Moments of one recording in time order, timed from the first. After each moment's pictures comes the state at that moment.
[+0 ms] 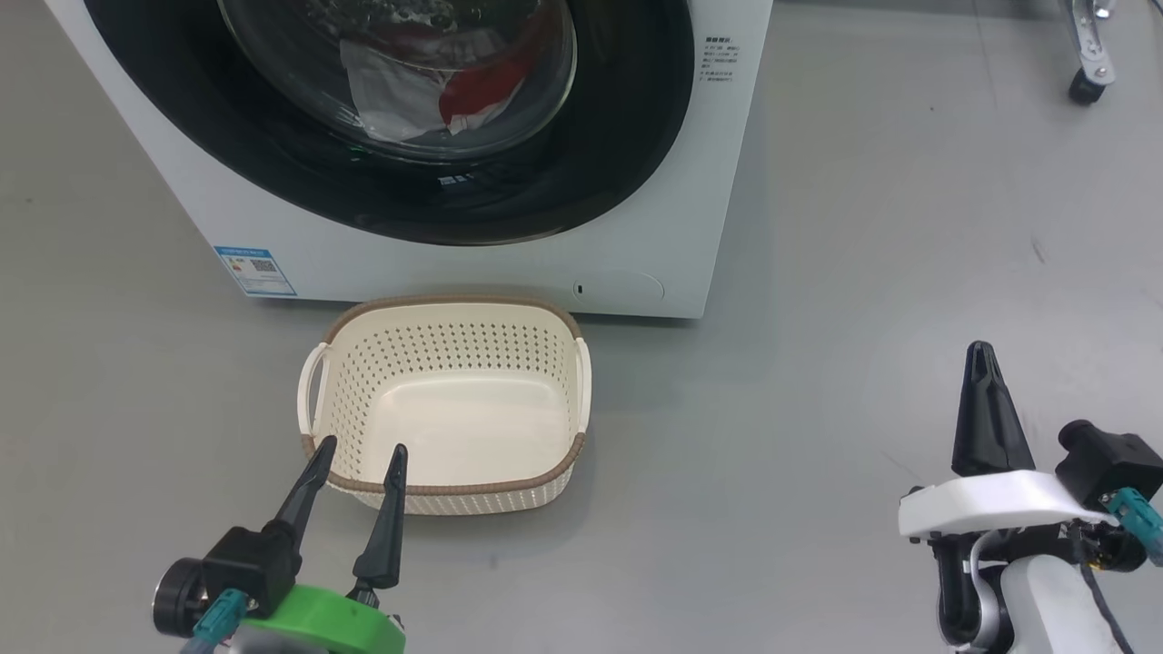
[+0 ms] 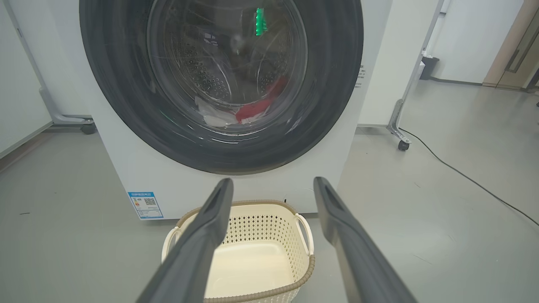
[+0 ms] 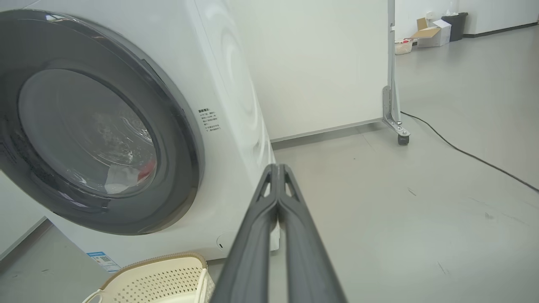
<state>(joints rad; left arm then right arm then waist) -0.02 0.05 -0.20 0.18 -0.32 -0.13 -0.25 -0.05 -0.04 0.07 0.13 0.42 -0.02 -0.25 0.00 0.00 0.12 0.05</state>
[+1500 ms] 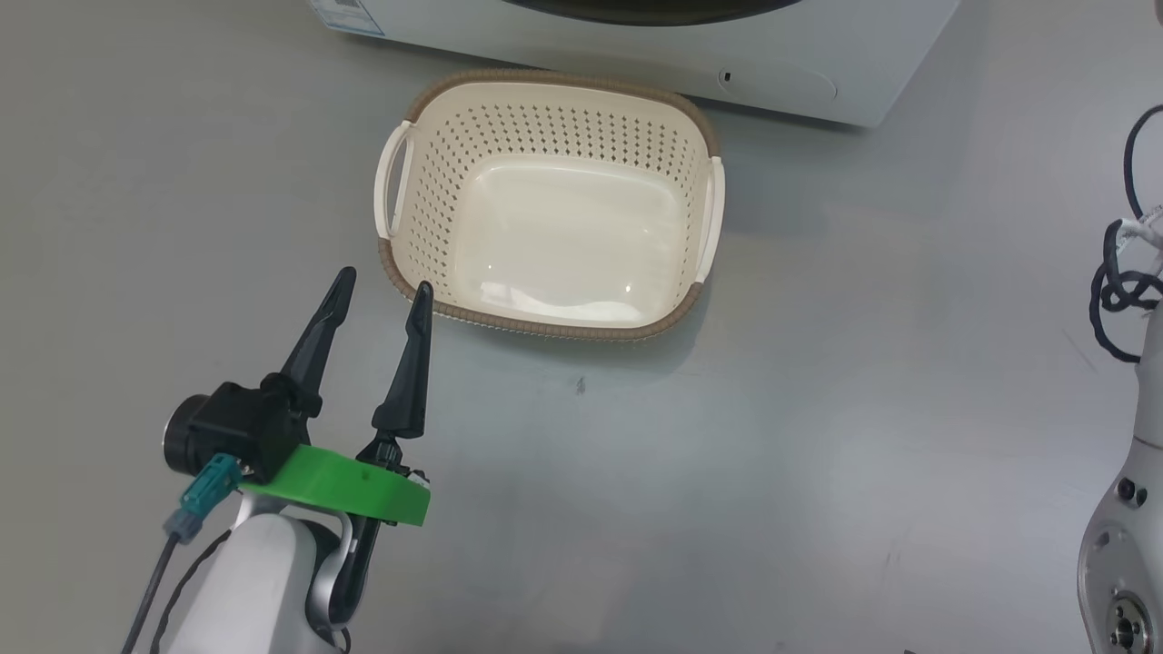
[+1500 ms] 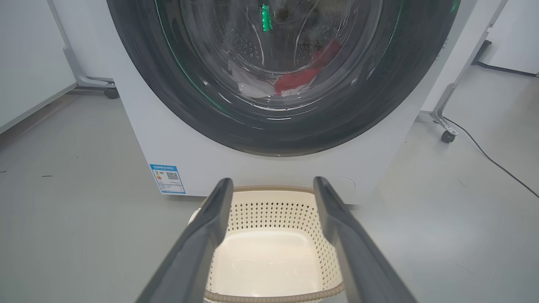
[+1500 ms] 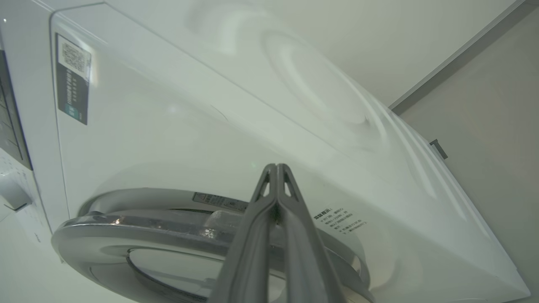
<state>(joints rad) -0.27 0.05 -0.28 0.15 -0.40 -0.13 -0.25 -0.90 -0.12 -0.12 0.18 1.00 -0.09 0.17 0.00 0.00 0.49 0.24</state>
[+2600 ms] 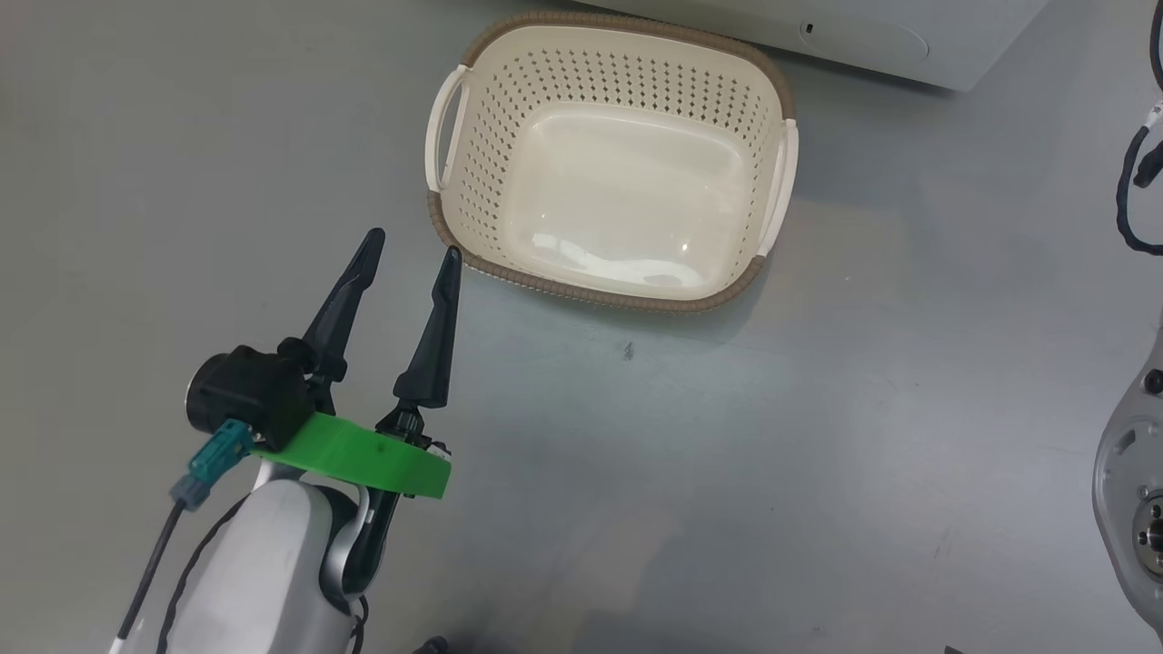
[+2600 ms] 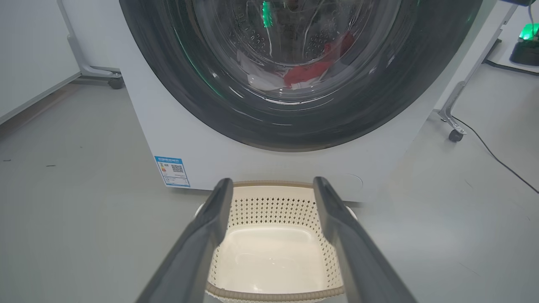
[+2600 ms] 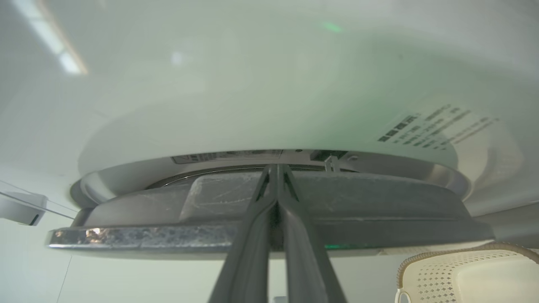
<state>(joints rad) -0.34 0.05 -0.32 0.15 -0.45 -0.13 -0.25 -1.16 -0.10 -0.16 0.43 1.21 -0.13 0.44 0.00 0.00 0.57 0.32</state>
